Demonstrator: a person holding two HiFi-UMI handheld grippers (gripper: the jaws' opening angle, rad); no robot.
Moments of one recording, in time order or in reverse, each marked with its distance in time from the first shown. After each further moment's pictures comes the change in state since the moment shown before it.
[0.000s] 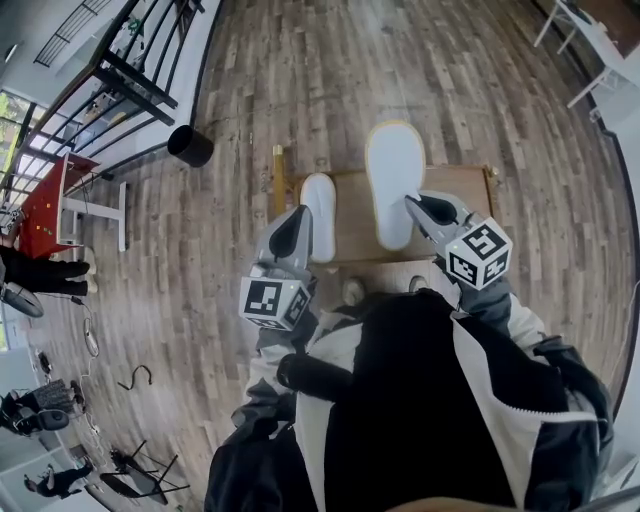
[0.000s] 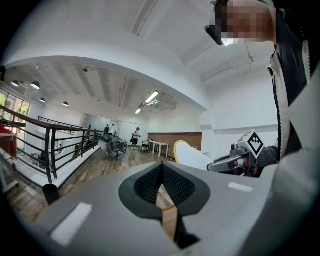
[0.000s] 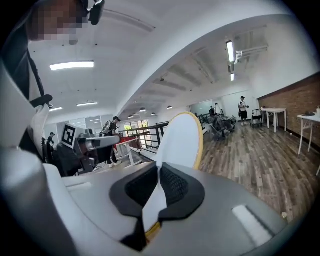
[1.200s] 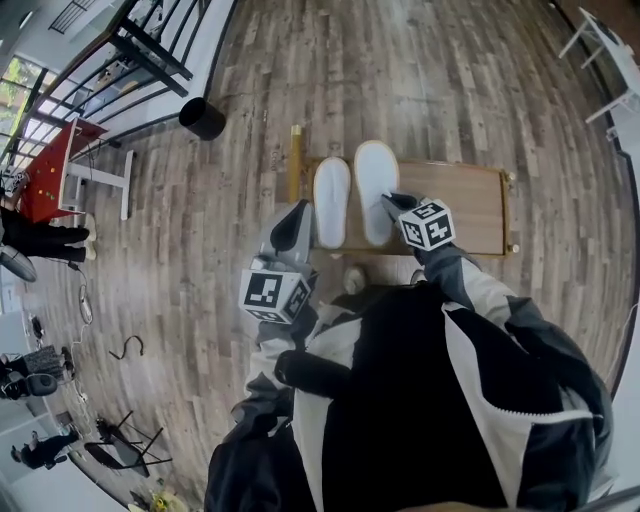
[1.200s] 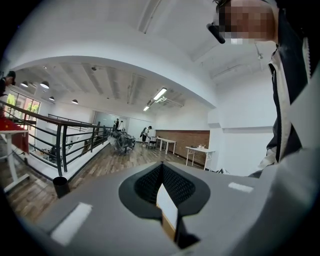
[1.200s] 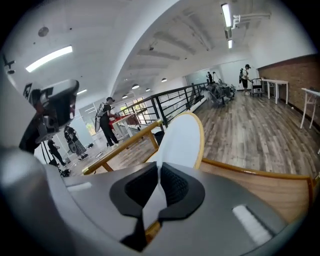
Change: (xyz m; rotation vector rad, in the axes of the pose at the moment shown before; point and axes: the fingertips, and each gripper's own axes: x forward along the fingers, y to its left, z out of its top) left arm -0.023 0.023 -0.016 -0.042 0.041 0.092; right arm 0.125 -0.019 -0.158 0.146 0.330 0.008
